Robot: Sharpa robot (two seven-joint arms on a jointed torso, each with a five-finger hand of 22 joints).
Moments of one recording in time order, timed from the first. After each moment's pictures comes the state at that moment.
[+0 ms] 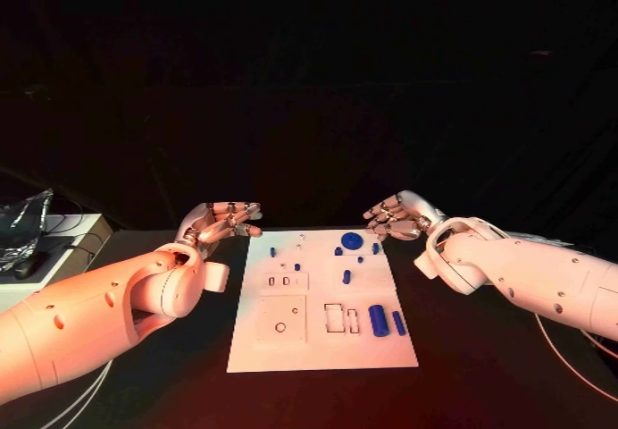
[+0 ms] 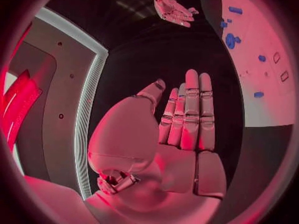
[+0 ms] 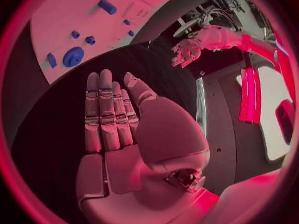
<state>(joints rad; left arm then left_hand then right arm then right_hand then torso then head) 1.03 -0.84 0.12 1.42 -0.17 -0.36 0.39 1.35 -0.05 0.22 0.08 0.17 1.04 0.16 0.07 0.07 1.17 0.11 0.06 0.06 1.39 0.03 0.18 0.23 0.12 1.03 0.07 0.53 0.20 1.23 -0.72 -0.12 1.23 -0.89 -0.46 0.18 1.37 0.00 0.14 -0.16 0.24 1.05 0.16 0.06 0.06 1.20 0.09 0.05 0.06 1.37 0.03 0.25 0.15 0.09 1.07 0.05 0.44 0.16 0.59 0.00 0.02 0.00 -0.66</state>
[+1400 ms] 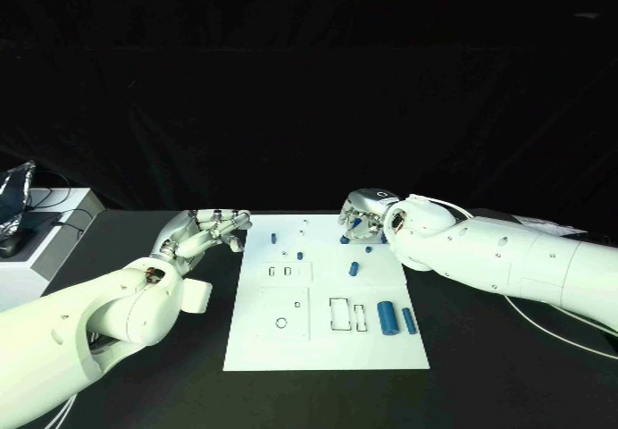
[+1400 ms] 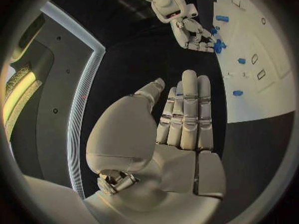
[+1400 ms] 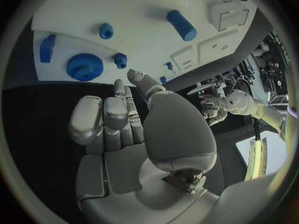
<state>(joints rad) 1.03 -0.90 0.15 1.58 -0.23 -0.36 0.37 1.32 -0.08 0.28 0.06 0.17 1.06 0.15 0.07 0.06 1.23 0.09 0.06 0.06 1.28 0.00 0.70 0.50 0.11 0.92 0.02 0.95 0.45 1.30 -0.60 -0.12 1.14 -1.52 -0.30 -0.12 1.28 -0.12 0.28 -0.17 0.38 1.11 0.13 0.07 0.07 1.23 0.07 0.07 0.06 1.42 -0.03 1.14 0.82 0.13 1.41 -0.04 1.21 1.03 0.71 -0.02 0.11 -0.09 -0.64</state>
